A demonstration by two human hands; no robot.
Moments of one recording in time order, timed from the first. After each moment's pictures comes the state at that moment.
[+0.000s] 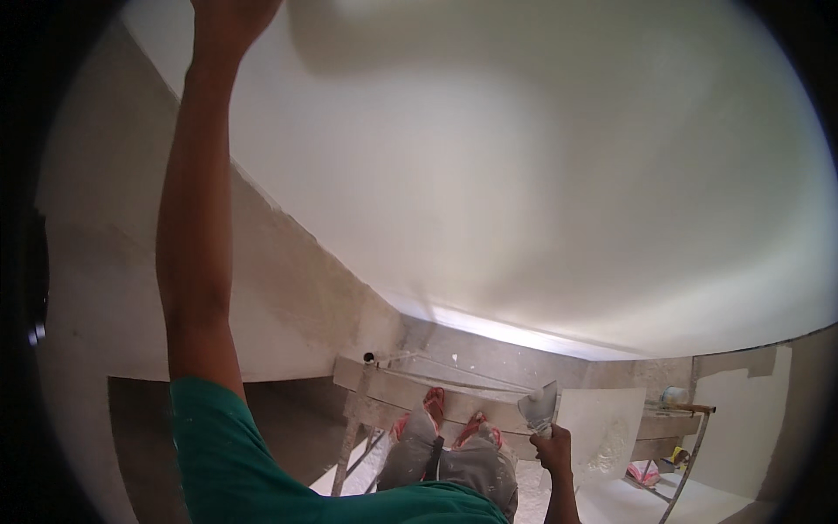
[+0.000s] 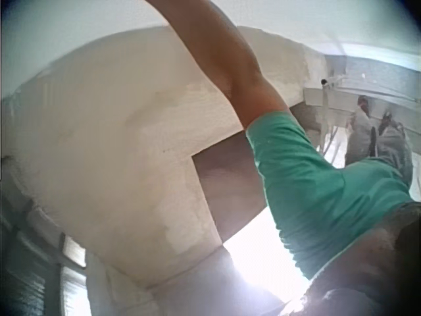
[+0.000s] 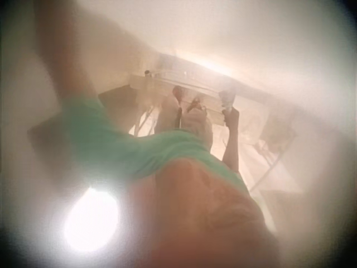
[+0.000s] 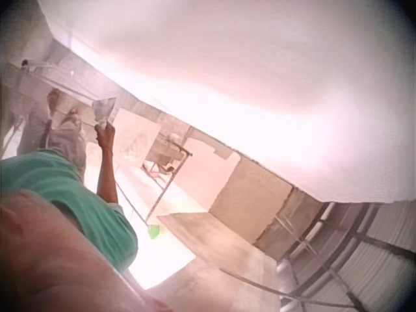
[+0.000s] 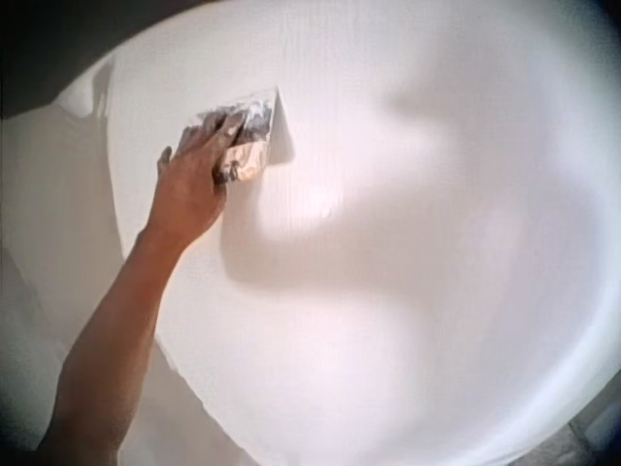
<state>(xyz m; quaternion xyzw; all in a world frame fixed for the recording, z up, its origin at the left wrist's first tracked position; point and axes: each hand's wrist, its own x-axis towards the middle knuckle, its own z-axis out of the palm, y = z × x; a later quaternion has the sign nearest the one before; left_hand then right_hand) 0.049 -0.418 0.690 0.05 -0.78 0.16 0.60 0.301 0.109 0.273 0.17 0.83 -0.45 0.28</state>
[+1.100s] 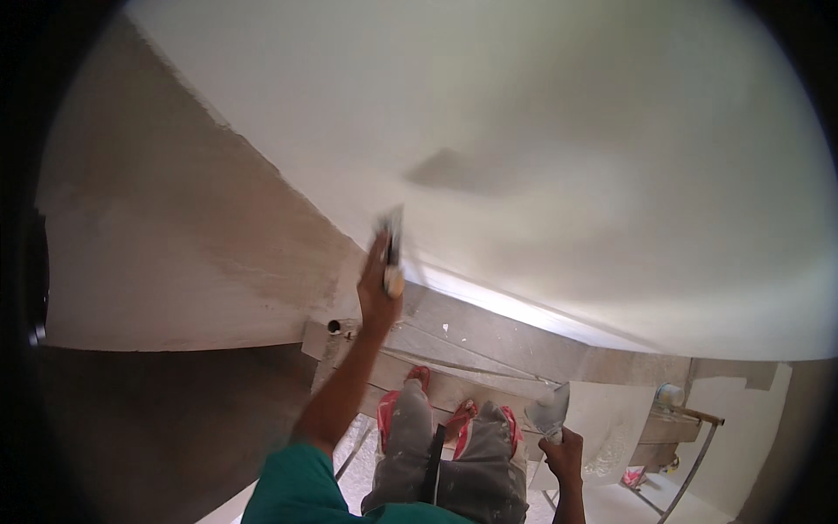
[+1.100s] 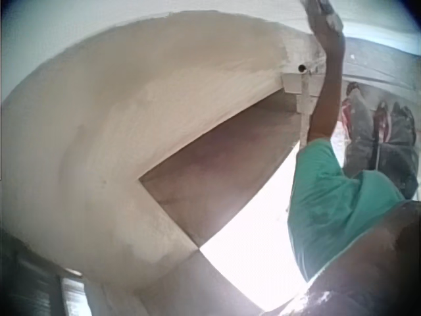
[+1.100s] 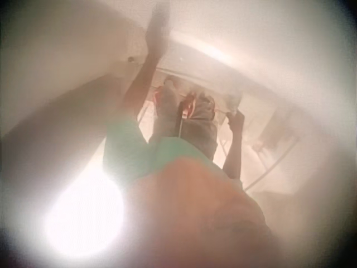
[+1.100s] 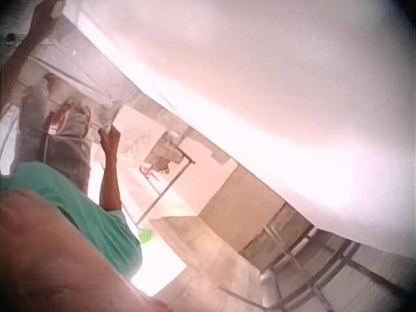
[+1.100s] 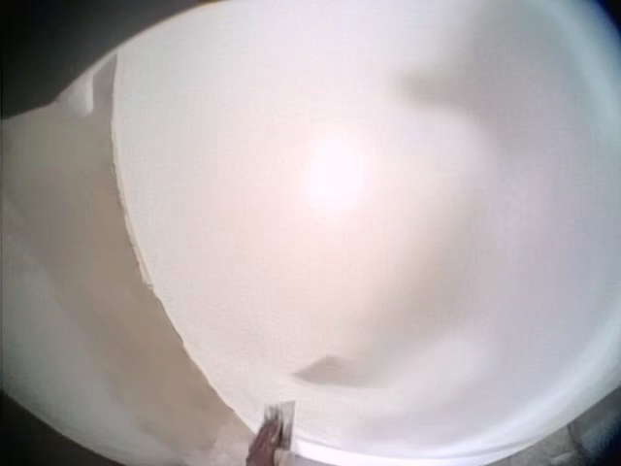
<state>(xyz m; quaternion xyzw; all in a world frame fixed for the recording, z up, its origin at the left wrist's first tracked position) 0.168 -0.302 -0.136 0.13 -0.83 -0.39 0.39 0.257 0.137 -0.091 0.12 0.88 -0.37 0.28</state>
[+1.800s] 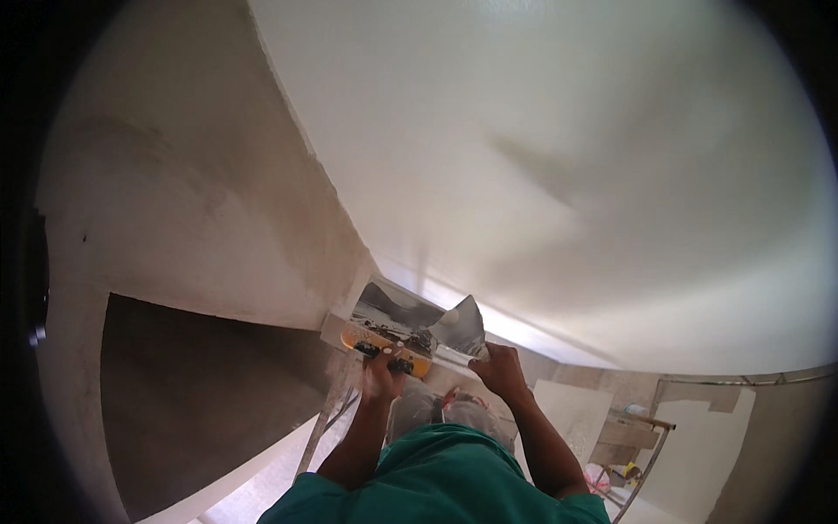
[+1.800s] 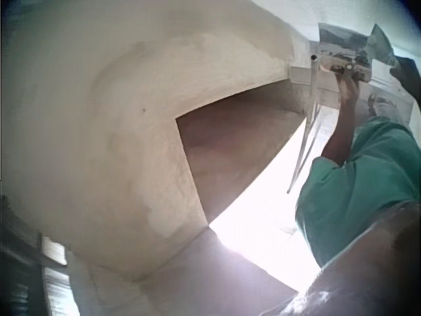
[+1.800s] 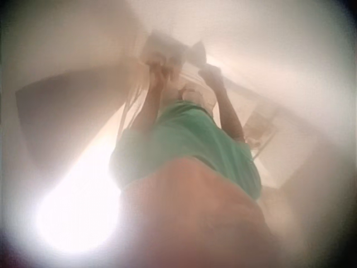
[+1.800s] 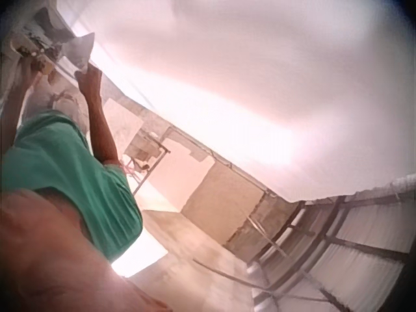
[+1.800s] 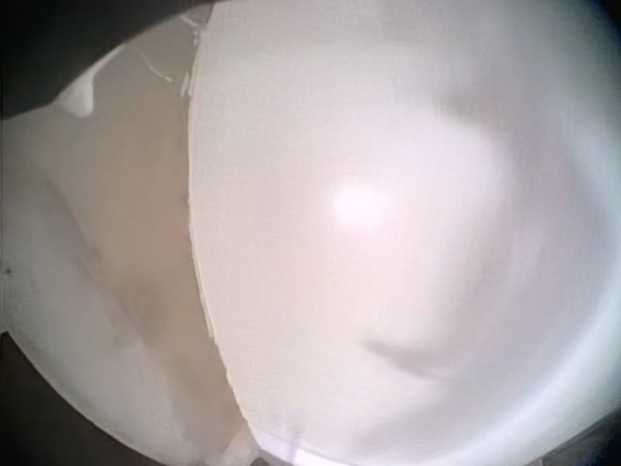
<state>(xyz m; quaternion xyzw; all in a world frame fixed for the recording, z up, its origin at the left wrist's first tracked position) 0.469 -0.276 0.338 0.30 -0.22 -0.90 0.23 0.343 -0.093 0.377 -0.19 0.88 -0.35 0.26</state>
